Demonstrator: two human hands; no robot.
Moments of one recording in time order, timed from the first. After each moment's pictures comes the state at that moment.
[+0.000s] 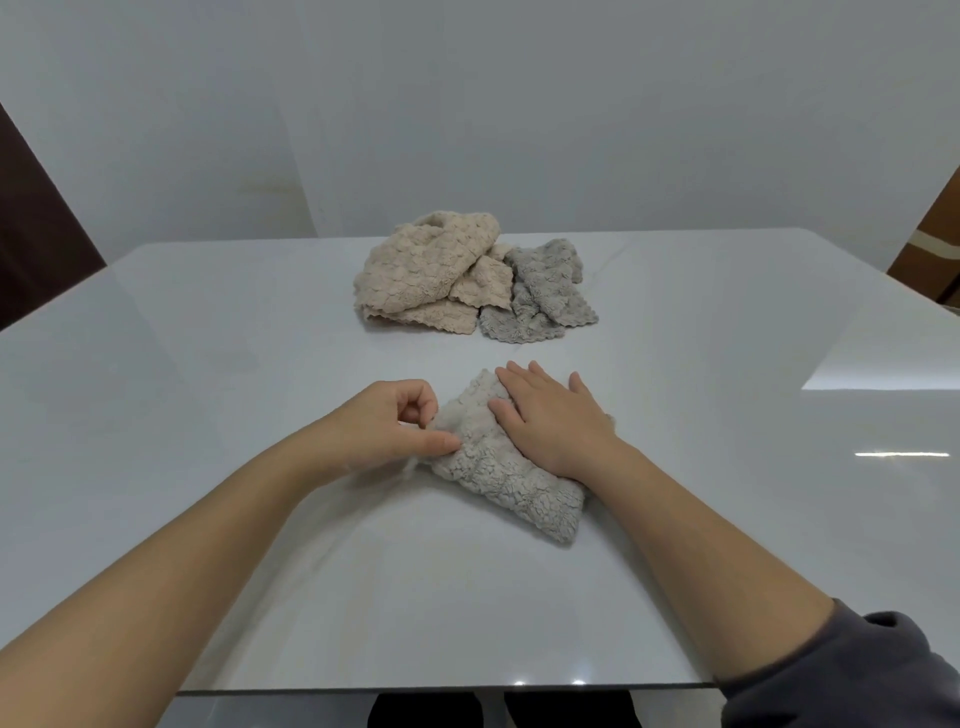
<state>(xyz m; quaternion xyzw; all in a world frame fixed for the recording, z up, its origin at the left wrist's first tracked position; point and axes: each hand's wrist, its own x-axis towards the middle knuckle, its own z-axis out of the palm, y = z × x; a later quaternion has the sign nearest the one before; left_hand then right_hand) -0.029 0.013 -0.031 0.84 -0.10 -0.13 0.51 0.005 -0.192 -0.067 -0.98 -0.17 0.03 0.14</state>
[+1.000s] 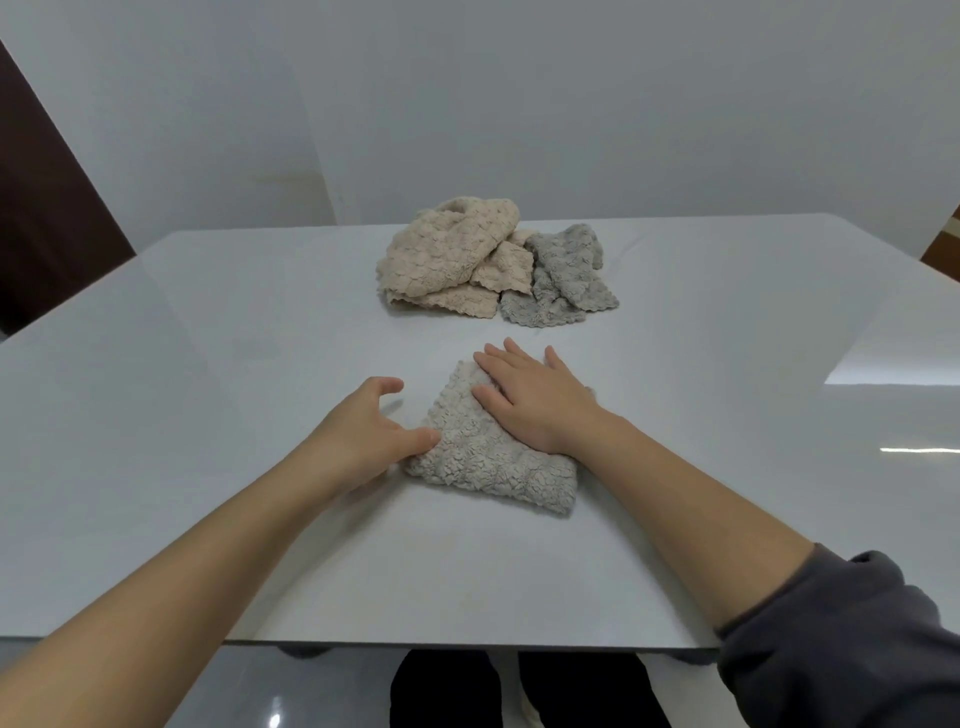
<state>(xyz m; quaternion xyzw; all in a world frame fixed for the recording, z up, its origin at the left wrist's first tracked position) -0.065 0.031 -0.041 0.87 0.09 -0.08 0.47 0.008 -0.165 -0.066 -0.96 -0.25 0.02 0.14</state>
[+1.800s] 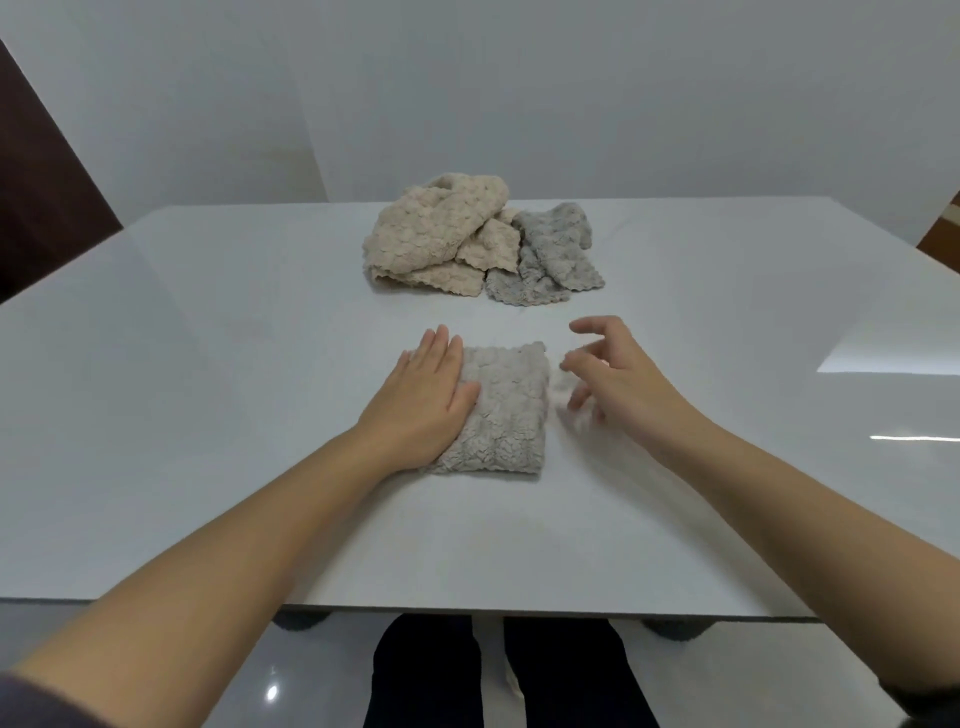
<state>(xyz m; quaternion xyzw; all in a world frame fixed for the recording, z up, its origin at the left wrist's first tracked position) -0.040 -0.018 -0.068 0.98 -0.12 -0.04 0.14 -0.044 -0.237 -0.042 -0.83 -0.05 0.03 0.56</state>
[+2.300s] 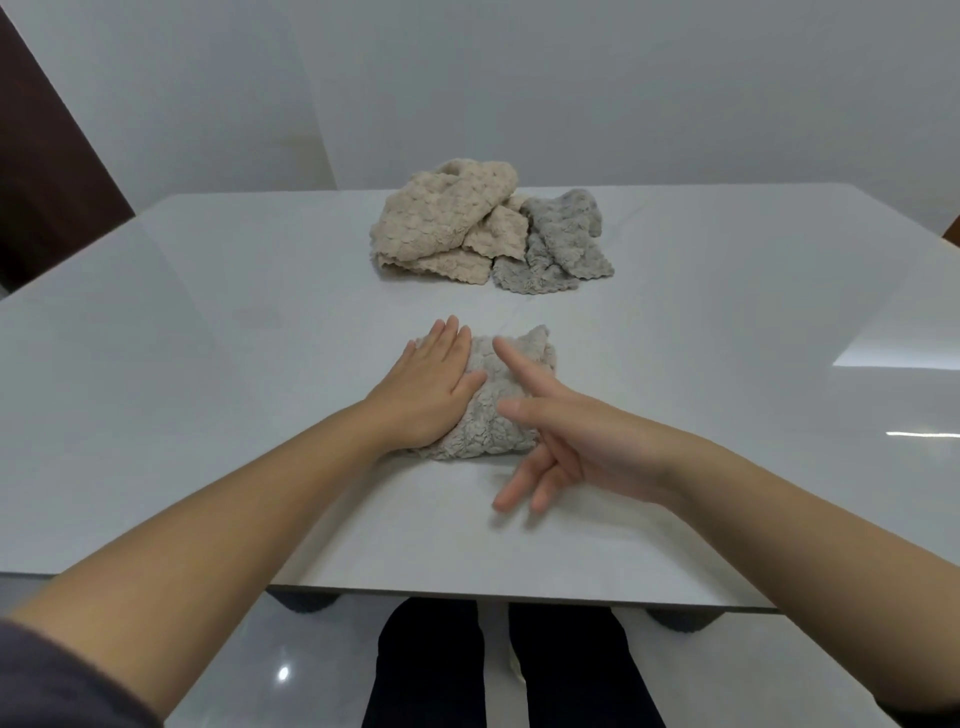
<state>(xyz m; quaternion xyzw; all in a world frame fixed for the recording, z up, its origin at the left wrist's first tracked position) -0.034 -0.018 -0.064 0.98 -0.12 -0.08 0.12 -0.083 -0.214 -0.032 -0.66 -0.16 0.36 0.64</state>
